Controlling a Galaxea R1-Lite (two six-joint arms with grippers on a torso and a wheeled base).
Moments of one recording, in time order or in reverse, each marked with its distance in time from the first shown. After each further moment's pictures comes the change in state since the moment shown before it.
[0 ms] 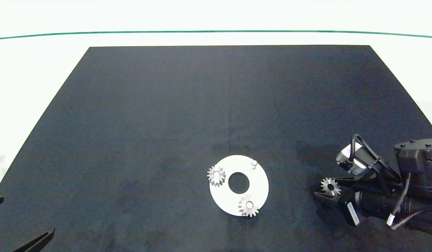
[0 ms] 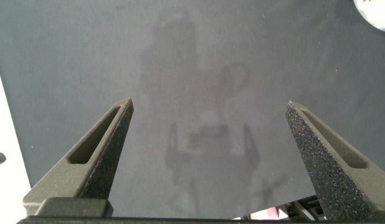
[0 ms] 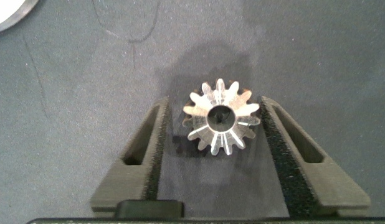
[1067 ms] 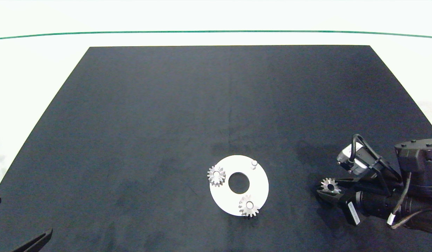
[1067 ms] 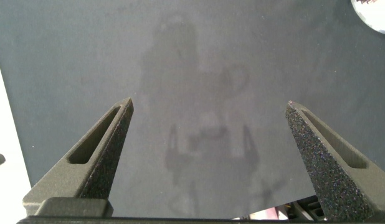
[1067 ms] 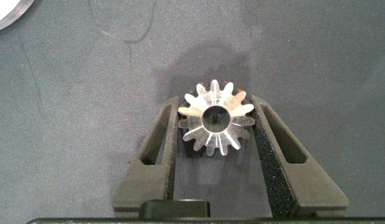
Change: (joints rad) left arm 0.000 -0.014 0.003 0.000 0.000 -0.001; right arm -0.012 0.001 0.002 -0.001 -0.001 -0.007
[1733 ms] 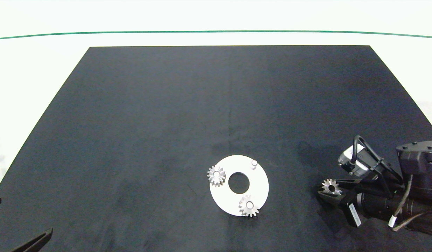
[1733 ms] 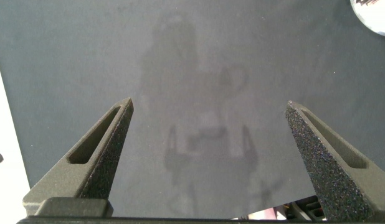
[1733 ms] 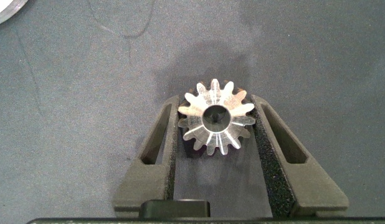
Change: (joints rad) left arm 0.000 0.000 0.000 0.000 0.000 -0.008; right arm -0.002 -0.003 0.014 0.000 0.000 -0.001
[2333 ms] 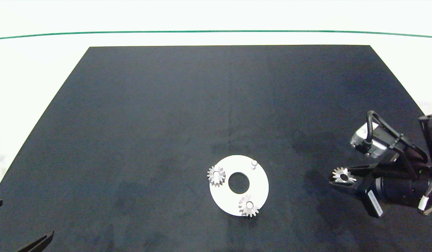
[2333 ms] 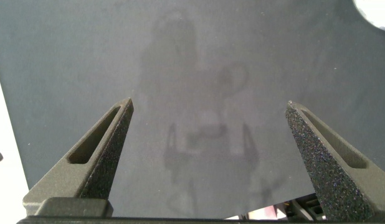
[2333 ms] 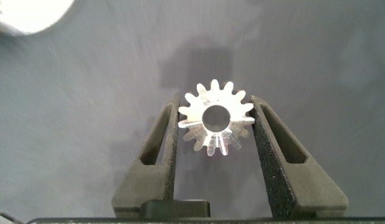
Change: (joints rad) left arm -0.001 -0.001 0.011 0.000 0.000 0.000; right arm 0.043 -0.107 -0.263 0.392 -0.029 -0.036
